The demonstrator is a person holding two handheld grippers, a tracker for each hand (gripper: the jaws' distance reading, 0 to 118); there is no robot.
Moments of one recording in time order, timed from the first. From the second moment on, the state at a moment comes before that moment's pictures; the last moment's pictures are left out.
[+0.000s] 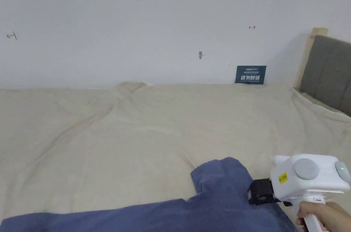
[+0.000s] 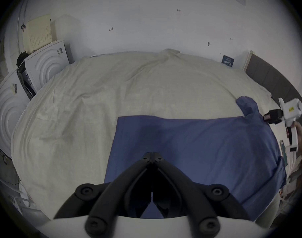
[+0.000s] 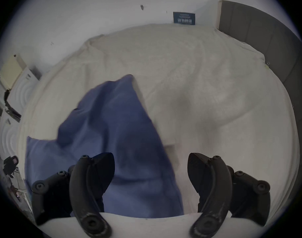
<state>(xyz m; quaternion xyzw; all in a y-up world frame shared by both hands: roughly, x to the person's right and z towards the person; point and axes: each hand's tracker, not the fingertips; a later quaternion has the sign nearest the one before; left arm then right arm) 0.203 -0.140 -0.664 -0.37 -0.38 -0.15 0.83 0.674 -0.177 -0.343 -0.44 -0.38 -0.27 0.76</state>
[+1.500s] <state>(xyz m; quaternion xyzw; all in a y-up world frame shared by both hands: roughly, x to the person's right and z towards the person) 0.286 -0.177 -0.787 -0.47 -0.32 -0.21 0.79 0.648 -0.142 -0.334 -0.43 -0.34 -0.24 0.80</state>
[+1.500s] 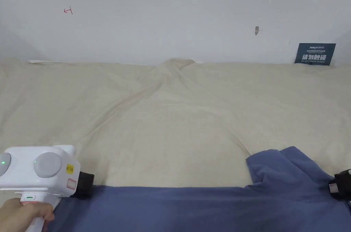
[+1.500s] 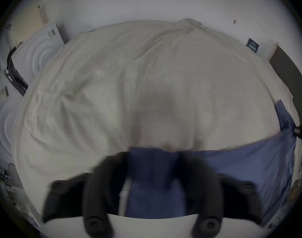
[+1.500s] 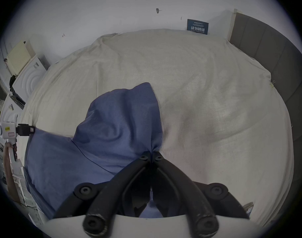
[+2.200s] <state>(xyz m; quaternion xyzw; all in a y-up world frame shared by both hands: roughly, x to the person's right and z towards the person) 0.152 -0.050 -0.699 -0.37 -0.34 -0.16 0.85 0.534 -0.040 -0.219 -0.33 -0.34 -0.23 0.85</state>
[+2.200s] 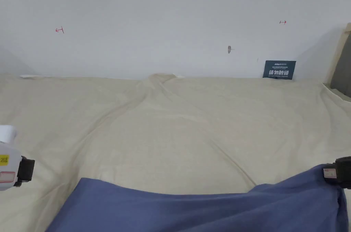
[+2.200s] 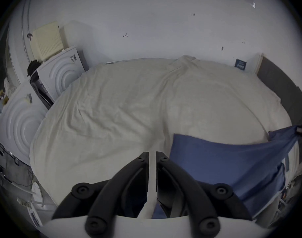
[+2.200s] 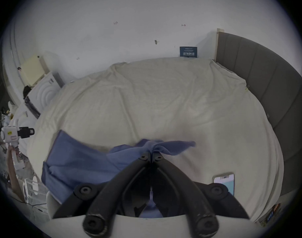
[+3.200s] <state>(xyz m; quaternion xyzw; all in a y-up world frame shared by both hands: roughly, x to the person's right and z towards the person) 0.307 -0.171 -0.759 -0.47 -0.39 -0.23 0.76 0.544 -0.093 -0.223 -0.36 -0.35 -0.26 0.82</state>
